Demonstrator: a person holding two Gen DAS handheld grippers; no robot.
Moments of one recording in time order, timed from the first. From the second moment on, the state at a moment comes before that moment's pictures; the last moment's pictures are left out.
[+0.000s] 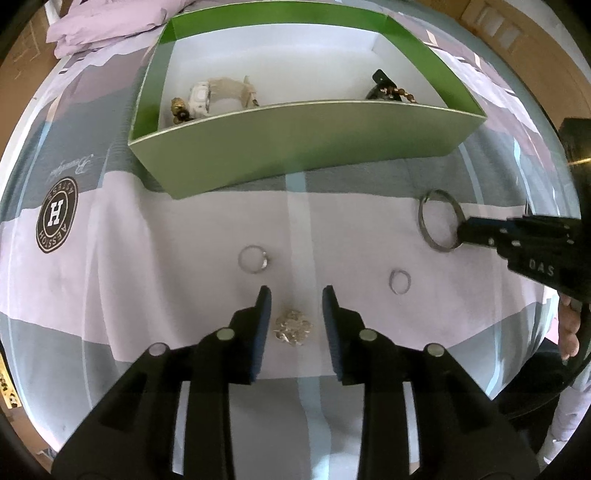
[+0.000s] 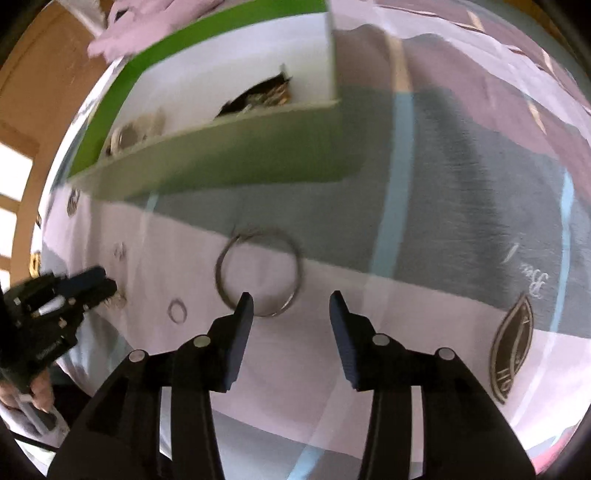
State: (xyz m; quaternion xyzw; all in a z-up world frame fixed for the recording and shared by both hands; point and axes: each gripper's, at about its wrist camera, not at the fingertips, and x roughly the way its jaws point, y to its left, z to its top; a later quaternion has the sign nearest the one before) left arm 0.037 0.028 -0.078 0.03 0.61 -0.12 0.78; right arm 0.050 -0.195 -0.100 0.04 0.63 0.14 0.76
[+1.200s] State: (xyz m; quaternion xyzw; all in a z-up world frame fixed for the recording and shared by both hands) left arm 0.025 0.014 -0.096 0.06 0.64 -0.12 0.76; right arm 0.058 -0.160 -0.103 -0.04 0.62 0.12 0.78
